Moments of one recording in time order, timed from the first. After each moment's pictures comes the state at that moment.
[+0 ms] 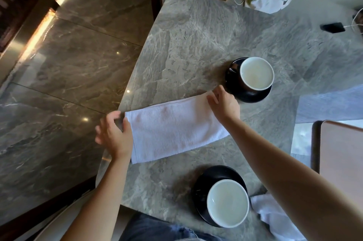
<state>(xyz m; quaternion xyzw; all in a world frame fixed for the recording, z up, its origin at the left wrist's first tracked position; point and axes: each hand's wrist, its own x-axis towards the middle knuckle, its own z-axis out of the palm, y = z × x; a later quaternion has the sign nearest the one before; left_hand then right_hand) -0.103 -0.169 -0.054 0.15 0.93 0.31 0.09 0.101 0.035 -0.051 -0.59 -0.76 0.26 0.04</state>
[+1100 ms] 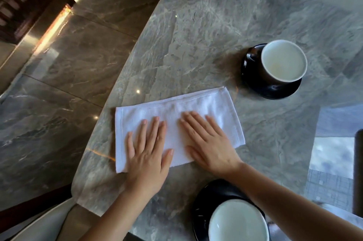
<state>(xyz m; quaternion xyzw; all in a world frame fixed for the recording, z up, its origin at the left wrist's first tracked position) -0.010 -0.198 -0.090 0.53 0.84 0.00 0.10 0.131 -0.057 -0.086 -0.19 -0.97 0.17 0.00</state>
